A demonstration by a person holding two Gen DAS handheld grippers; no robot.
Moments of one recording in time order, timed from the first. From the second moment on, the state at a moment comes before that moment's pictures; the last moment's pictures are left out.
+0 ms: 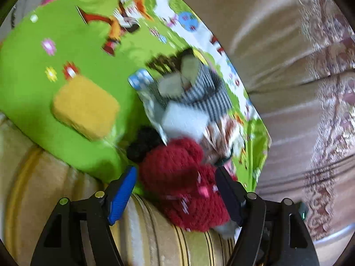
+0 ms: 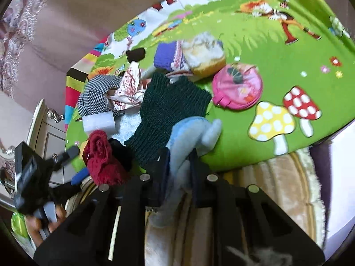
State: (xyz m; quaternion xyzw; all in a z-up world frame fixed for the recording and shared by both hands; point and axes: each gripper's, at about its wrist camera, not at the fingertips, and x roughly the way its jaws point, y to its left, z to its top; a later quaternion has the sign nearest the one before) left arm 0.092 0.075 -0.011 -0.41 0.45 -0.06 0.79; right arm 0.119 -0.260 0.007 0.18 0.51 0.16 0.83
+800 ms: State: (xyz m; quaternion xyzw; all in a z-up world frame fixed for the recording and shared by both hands) left arm 0.155 0.010 0.044 -0.16 0.44 -0.03 0.88; right arm 0.080 -0.365 0.034 0.18 0.45 0.10 0.87
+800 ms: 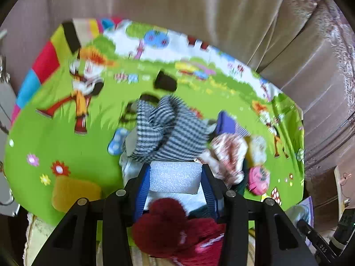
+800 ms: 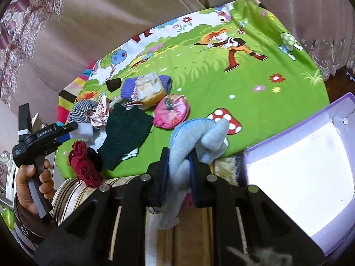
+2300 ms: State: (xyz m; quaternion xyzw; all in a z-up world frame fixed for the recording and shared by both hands) left arm 0.099 -0.327 0.020 -0.01 0.51 -0.29 0.81; right arm 0.043 -0.540 0.032 0.11 0.40 -0.16 0.90
